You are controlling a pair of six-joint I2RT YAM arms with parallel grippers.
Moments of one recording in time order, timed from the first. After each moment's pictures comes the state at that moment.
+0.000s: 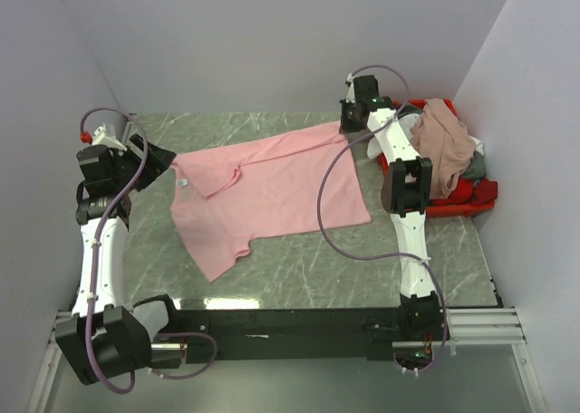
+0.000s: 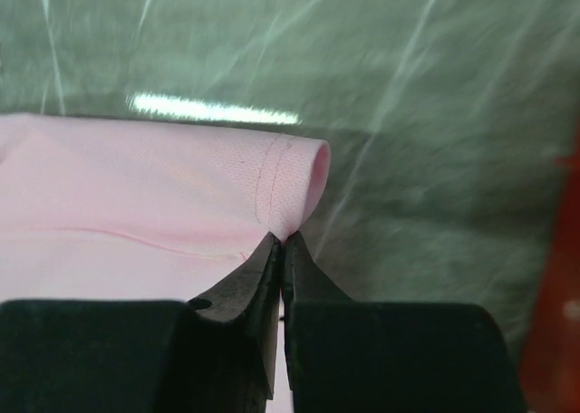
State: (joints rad) left arm 0.28 1.05 0.93 -0.27 0.38 -0.60; right arm 0.16 2.57 2.48 -0.80 -0.16 0.14
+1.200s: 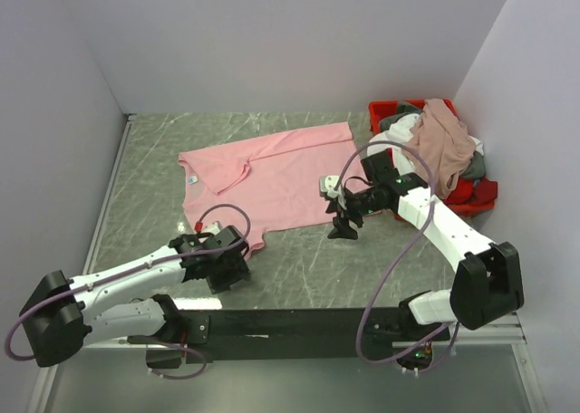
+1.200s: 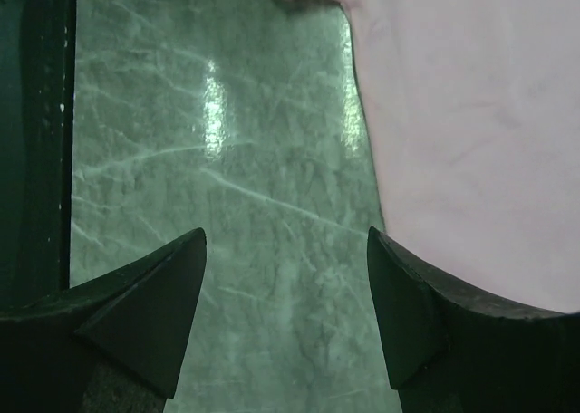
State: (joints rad) left arm -0.91 1.06 0.62 -0.80 -0.13 -1.33; right arm 0.36 1.36 1.03 -0.77 -0.85 -1.01
